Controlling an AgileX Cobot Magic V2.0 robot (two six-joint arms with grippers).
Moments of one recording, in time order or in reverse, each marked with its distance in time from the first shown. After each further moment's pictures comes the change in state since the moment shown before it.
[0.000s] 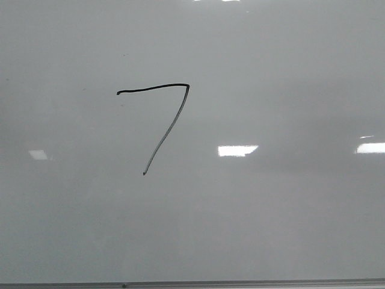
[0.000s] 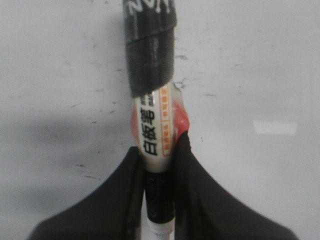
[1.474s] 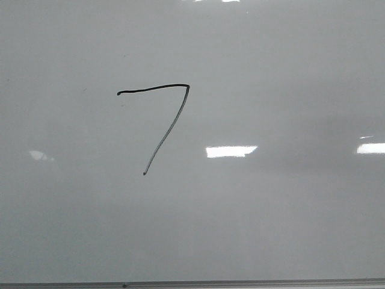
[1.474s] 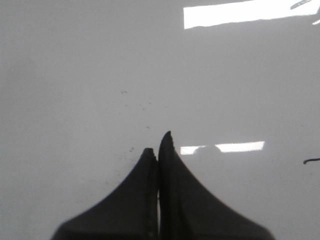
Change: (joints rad) left arm -0.106 -1.241 0.428 -0.003 0.034 0.000; right arm 0.000 0.000 0.000 0.004 -0.006 0.000
